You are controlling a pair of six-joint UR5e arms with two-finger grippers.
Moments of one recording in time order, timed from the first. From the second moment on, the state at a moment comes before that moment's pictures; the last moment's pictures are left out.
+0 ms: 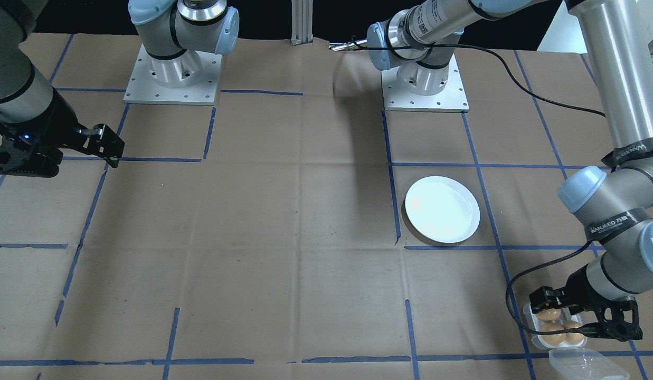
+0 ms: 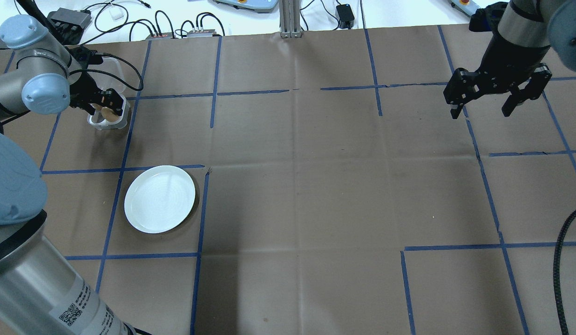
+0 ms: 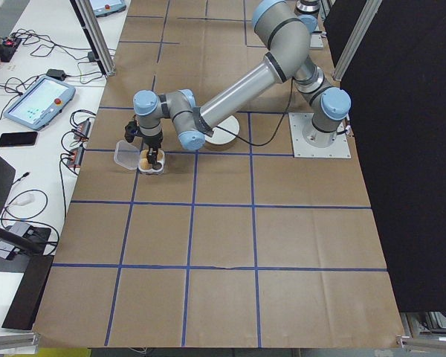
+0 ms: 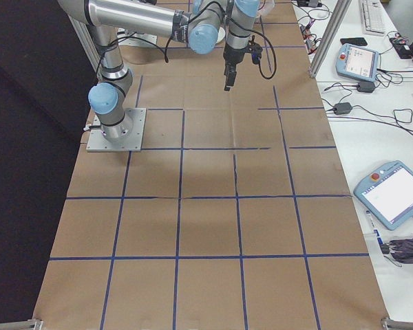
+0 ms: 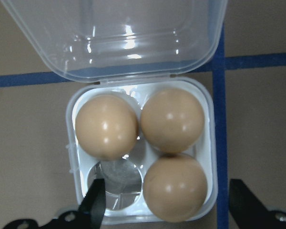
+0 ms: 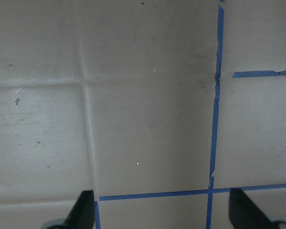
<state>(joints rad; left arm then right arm) -1.17 -2.22 -1.45 -0.97 1.57 0.46 1.39 -1.48 1.60 -1.57 -1.64 -0.14</state>
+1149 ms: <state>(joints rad) -1.18 -2.20 -1.45 -0.98 1.57 0.46 1.39 -1.48 1.60 -1.57 -1.64 -0.14</state>
